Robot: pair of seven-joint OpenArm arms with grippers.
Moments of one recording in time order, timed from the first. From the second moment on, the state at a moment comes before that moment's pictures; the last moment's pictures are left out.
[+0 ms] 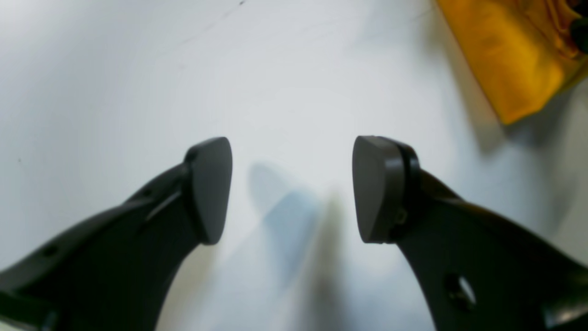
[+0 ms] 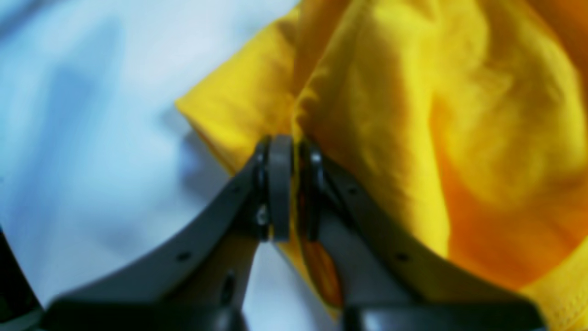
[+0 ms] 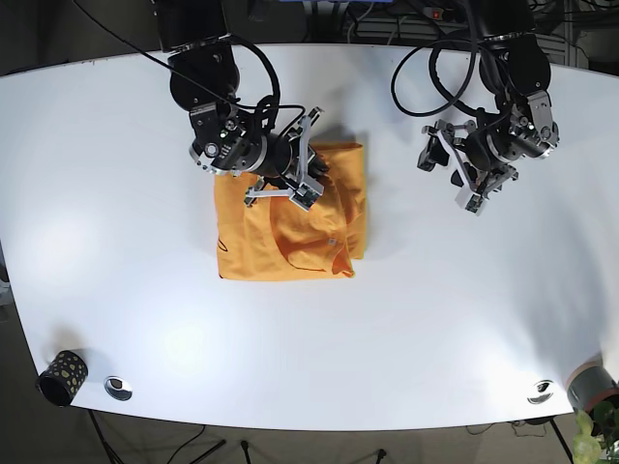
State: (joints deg) left arm 5.1 -3.5 -17.6 93.6 -17.8 -39.9 58.3; right arm -1.1 3.2 -11.5 93.3 6.9 39.9 -47.6
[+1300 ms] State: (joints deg) left arm 5.5 -3.3 -12.6 93.5 -17.9 -39.9 58.3; right arm -2.6 1.0 -9.5 98.5 4.5 39.9 -48.6
